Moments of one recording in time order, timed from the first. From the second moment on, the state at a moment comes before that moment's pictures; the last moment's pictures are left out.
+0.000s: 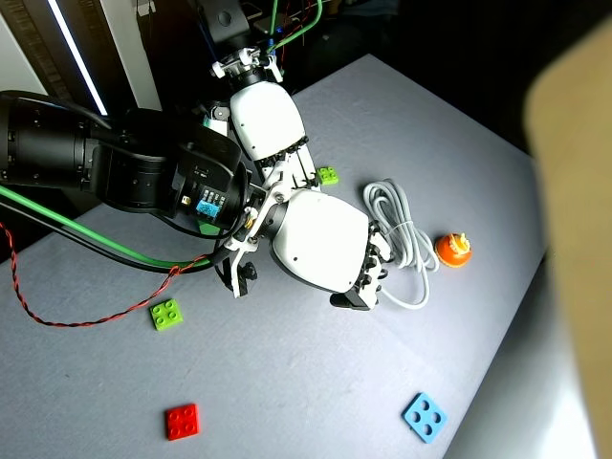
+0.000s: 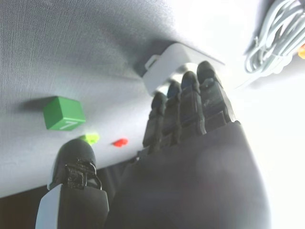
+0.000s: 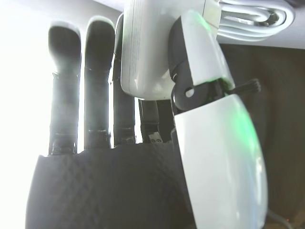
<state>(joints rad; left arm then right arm) 0.51 -1.18 0.44 -1.71 -1.31 2.22 -0.25 -1.49 1.18 1.25 0.45 -2.17</state>
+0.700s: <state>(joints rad) 0.52 -1.18 0.43 -1.71 -1.32 2.20 -0.25 -1.50 1.18 1.25 0.45 -2.17</state>
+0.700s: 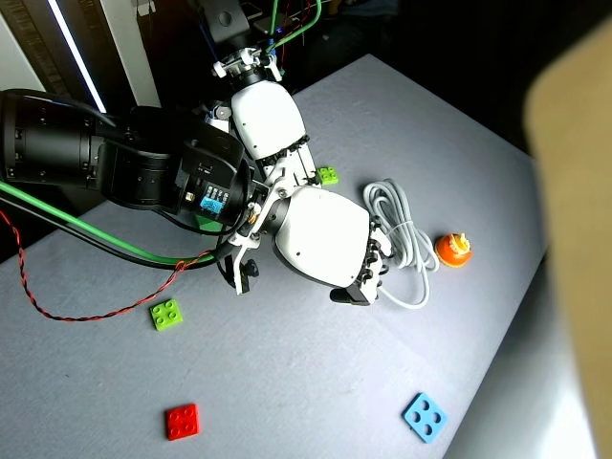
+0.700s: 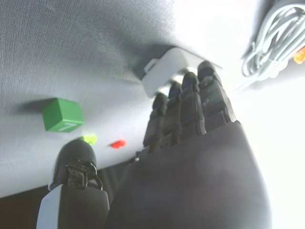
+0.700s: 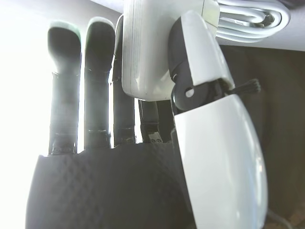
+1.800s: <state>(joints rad) 0.52 -1.19 0.42 -1.69 -1.33 2.20 -0.26 -1.48 1.18 1.30 0.45 -2.22</state>
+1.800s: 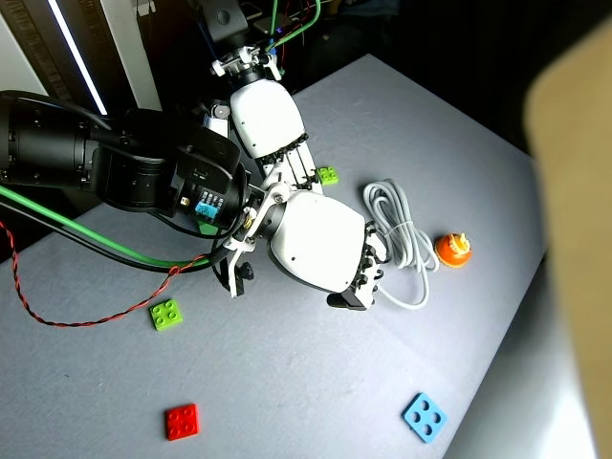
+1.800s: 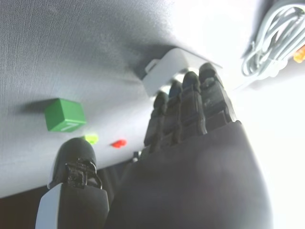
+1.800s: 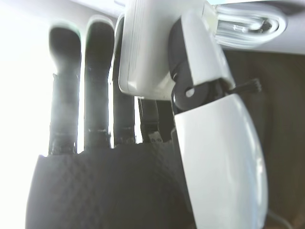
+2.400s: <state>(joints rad) 0.52 -1.20 0.41 -1.69 -1.33 2.20 -0.26 -1.48 1.17 1.35 0.45 -2.25</state>
